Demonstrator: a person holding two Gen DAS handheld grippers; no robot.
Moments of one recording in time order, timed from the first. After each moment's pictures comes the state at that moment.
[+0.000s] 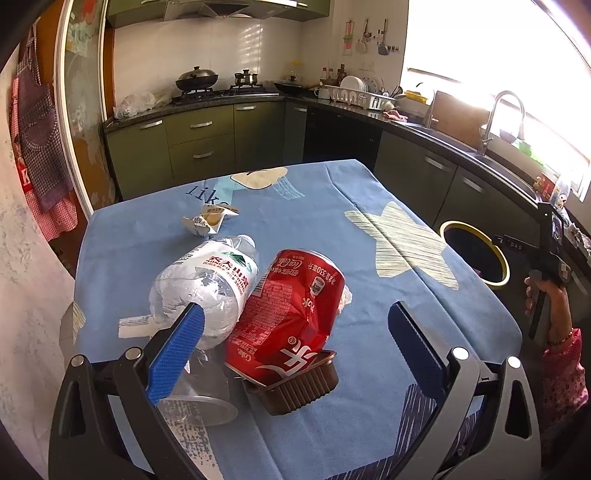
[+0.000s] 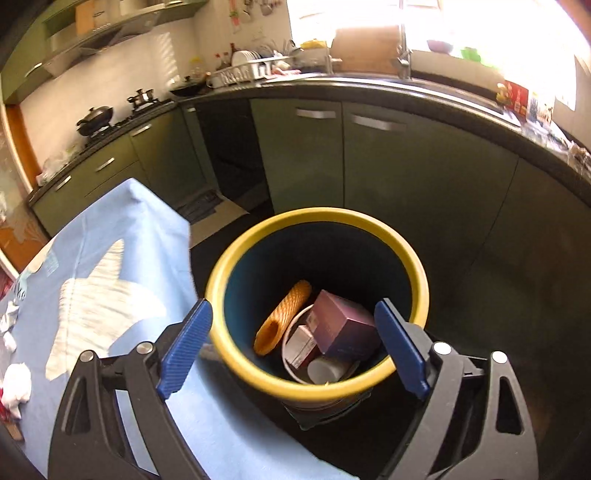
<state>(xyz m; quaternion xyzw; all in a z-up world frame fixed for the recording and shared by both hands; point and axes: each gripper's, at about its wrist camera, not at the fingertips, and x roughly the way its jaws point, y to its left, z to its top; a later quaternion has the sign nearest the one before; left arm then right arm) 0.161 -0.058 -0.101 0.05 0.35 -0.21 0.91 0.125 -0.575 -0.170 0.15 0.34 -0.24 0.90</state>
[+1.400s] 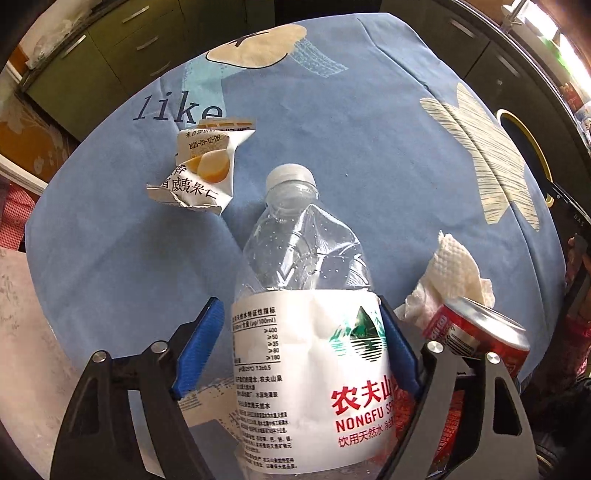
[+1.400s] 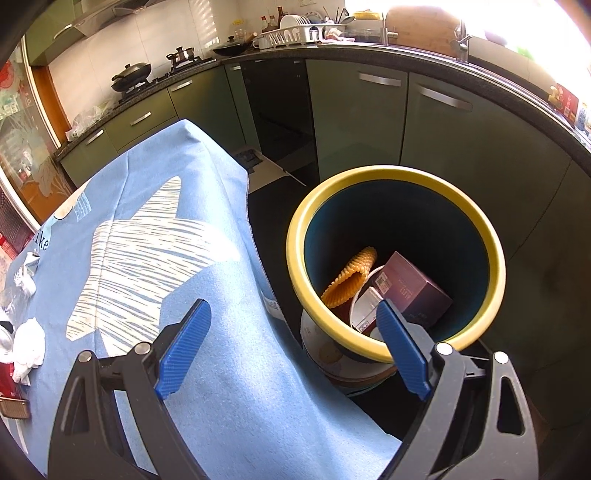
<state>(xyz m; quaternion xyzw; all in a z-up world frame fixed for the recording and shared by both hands) 0.358 -0.071 -0.174 0.19 0.61 -0.24 0.73 0.162 -0.522 -0.192 0.15 0.40 -0.16 0.89</state>
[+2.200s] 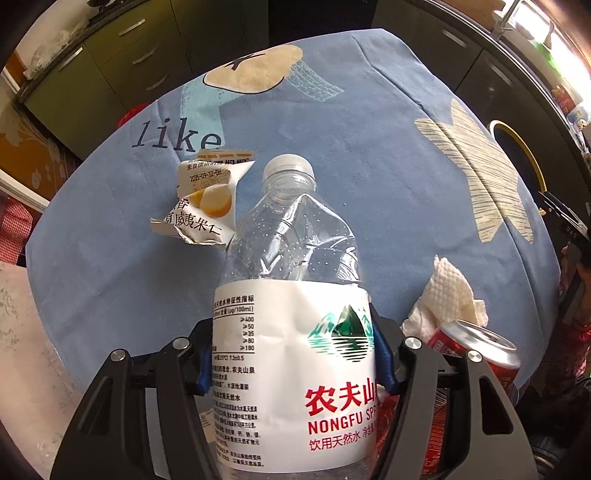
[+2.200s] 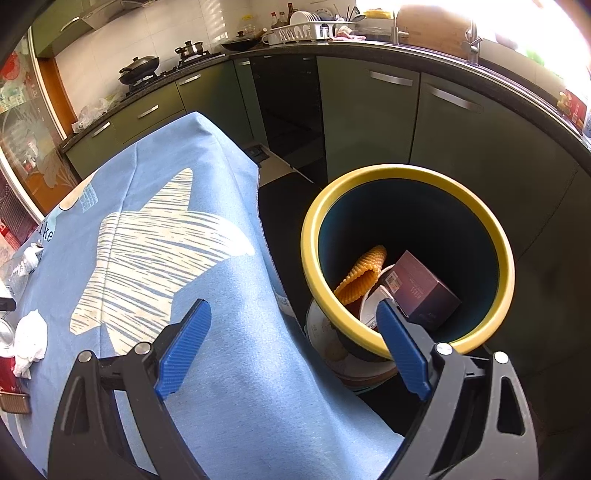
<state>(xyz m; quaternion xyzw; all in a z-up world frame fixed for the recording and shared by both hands) 0.366 -0.070 -0.156 0.19 0.58 -0.26 0.74 0.166 -0.513 -0.193 0.14 0.41 -0.15 0.89</state>
